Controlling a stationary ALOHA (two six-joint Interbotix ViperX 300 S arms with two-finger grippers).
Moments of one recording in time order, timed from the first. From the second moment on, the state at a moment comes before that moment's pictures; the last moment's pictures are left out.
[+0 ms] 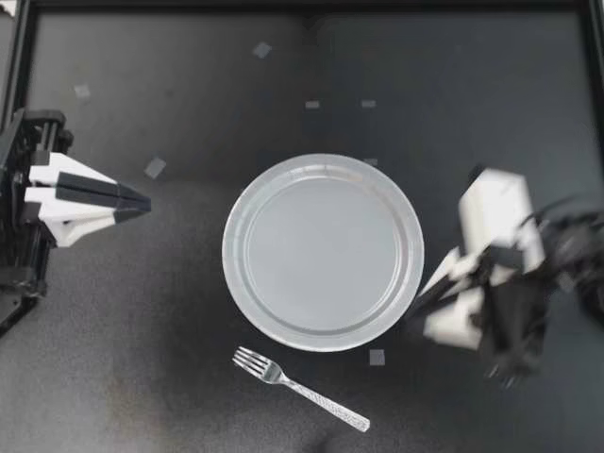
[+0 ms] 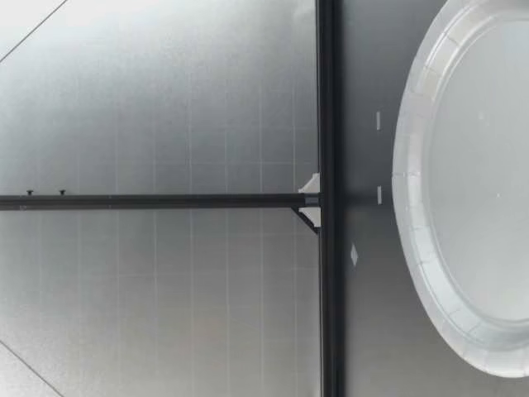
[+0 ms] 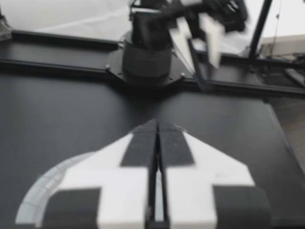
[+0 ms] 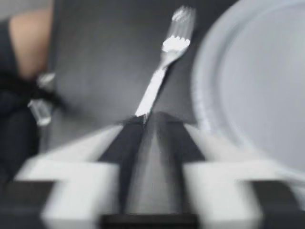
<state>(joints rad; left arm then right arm) -0.02 -0.84 1.02 -0.03 -0.10 -0.09 0.19 -0.40 0.79 0.25 0.30 0.12</state>
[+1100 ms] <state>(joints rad) -0.02 -0.87 1.13 -0.03 -0.17 -0.01 0.25 0.33 0.38 0.32 0.32 0.23</state>
